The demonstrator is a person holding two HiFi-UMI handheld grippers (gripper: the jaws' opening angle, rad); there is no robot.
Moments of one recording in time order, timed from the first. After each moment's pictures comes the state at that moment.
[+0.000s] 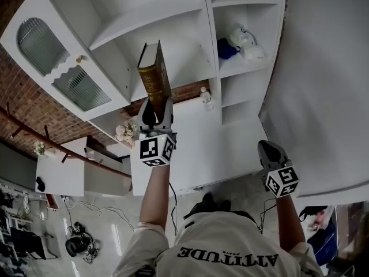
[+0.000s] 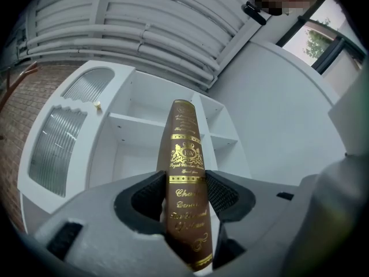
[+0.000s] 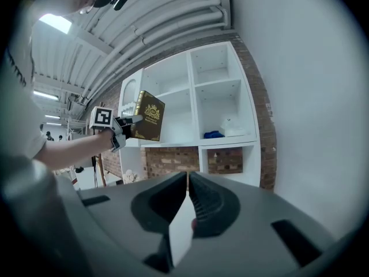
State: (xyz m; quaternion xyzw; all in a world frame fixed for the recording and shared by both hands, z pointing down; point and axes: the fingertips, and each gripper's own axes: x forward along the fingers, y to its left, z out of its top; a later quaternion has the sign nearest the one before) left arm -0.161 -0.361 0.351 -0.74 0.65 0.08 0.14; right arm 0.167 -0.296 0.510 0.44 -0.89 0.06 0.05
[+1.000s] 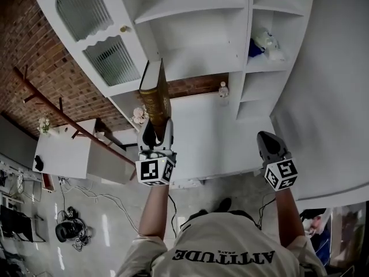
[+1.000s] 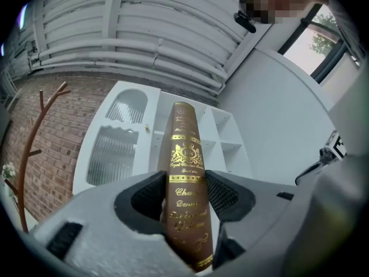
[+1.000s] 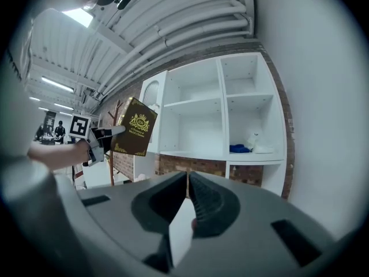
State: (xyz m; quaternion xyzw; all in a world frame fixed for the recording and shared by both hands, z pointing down) left arm -0.253 -0.202 0.378 -0.71 0.68 0.09 0.13; right arm 0.070 -0.249 0.464 0.41 -0.91 0.00 0.05
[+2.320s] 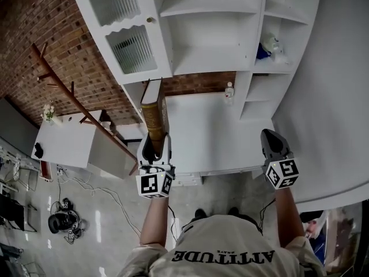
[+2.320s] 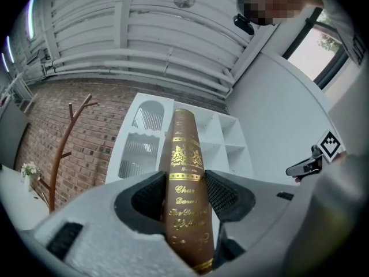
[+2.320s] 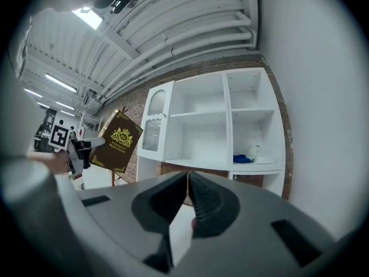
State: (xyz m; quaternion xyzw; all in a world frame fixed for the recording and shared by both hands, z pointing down) left arm -0.279 -0.085 0.407 -0.68 0.72 0.10 0.11; right arm 0.061 -0.200 0.436 0.41 -0.91 -0.03 0.02
